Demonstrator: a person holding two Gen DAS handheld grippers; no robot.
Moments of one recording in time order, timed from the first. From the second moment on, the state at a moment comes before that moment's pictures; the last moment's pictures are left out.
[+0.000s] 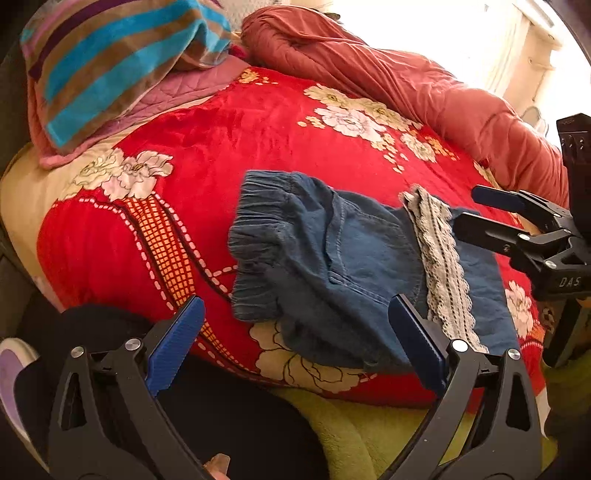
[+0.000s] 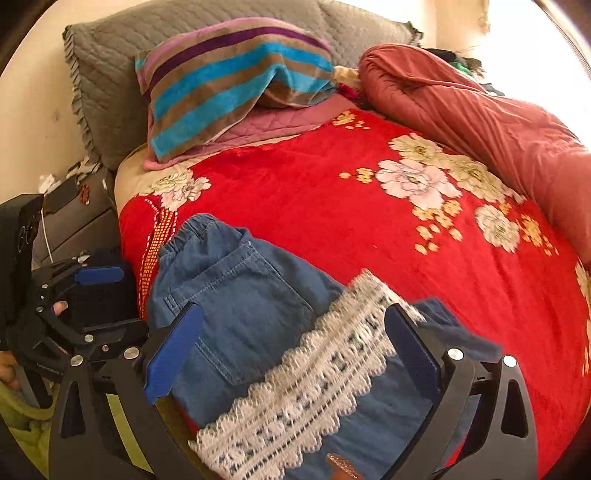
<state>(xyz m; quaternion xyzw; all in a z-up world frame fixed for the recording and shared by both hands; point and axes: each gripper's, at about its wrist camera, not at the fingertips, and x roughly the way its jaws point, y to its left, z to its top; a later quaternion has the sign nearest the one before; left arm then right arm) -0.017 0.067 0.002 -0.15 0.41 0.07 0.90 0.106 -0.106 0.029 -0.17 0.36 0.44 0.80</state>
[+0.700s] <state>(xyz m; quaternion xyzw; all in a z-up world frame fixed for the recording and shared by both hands) 0.002 0.089 -0.031 -0.21 0.43 0.04 0.88 0.143 0.035 -0.002 -0.27 0.42 0.55 0.67</state>
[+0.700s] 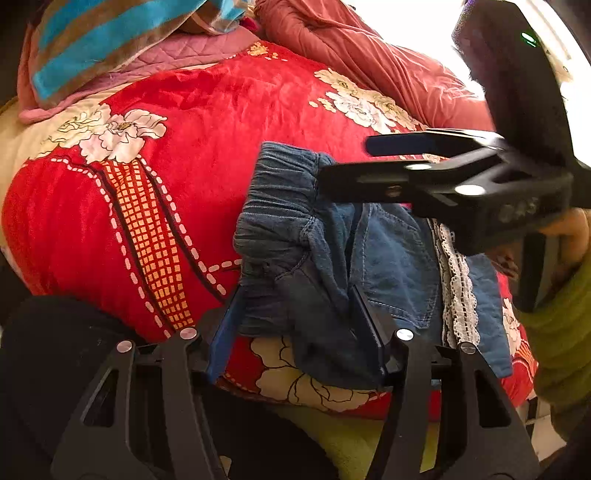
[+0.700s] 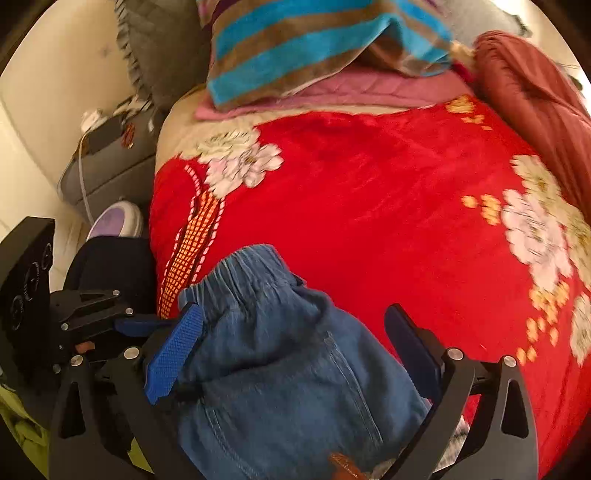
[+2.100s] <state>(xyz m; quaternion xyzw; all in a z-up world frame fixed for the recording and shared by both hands) 0.037 0.030 -0.005 -0.29 0.42 -0.11 0.86 0.171 -0.112 0.049 -0.03 0.37 0.65 0.66</state>
